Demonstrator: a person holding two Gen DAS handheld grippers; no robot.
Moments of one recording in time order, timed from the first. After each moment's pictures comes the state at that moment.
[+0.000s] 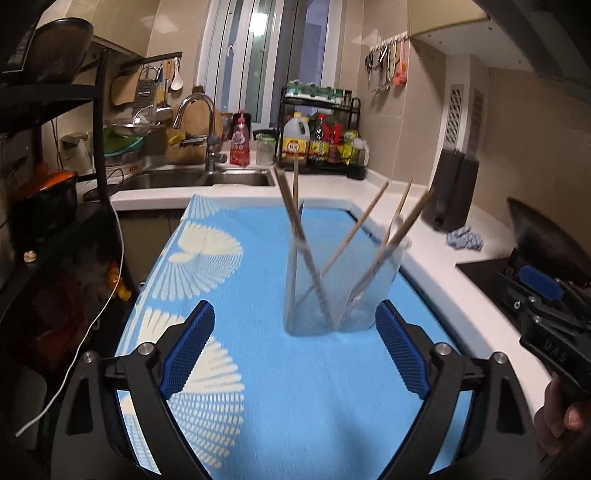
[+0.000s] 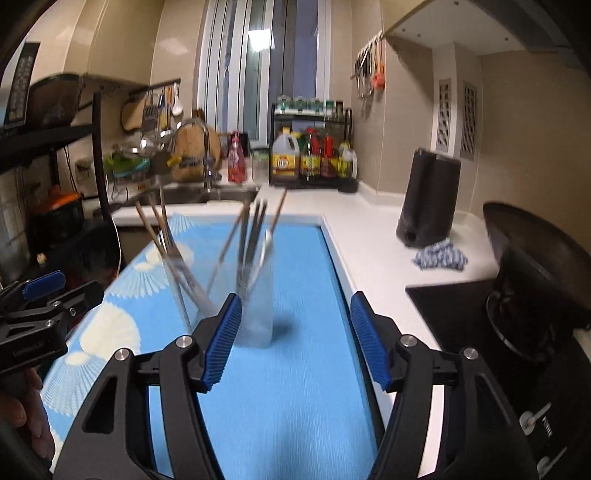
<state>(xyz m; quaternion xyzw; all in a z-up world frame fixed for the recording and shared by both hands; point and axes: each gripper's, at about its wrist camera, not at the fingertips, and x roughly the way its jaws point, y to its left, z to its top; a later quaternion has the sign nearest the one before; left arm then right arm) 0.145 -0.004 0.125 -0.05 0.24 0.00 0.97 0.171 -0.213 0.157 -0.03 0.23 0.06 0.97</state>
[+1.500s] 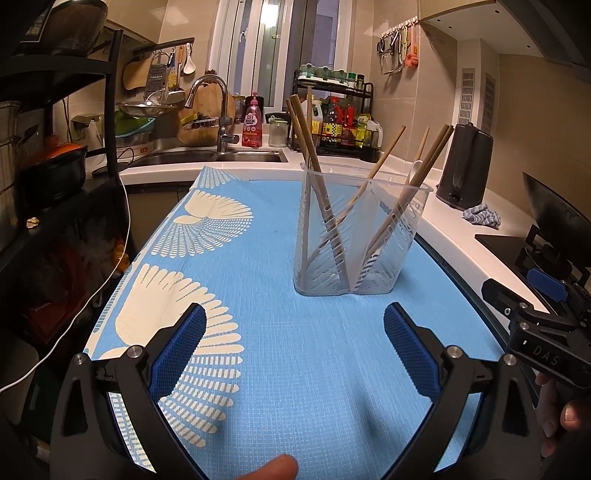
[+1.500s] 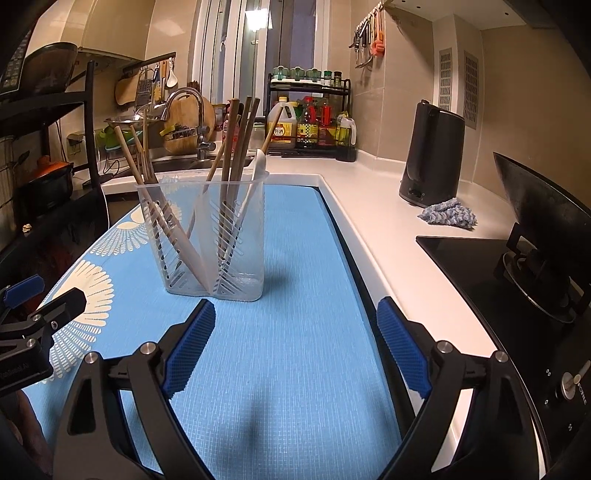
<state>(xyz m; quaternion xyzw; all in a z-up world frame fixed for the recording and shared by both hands) 0.140 -0.006 0.070 -0.05 0.25 0.02 0.97 0.182 -0.211 0.094 -0.04 0.26 0.05 0.96</state>
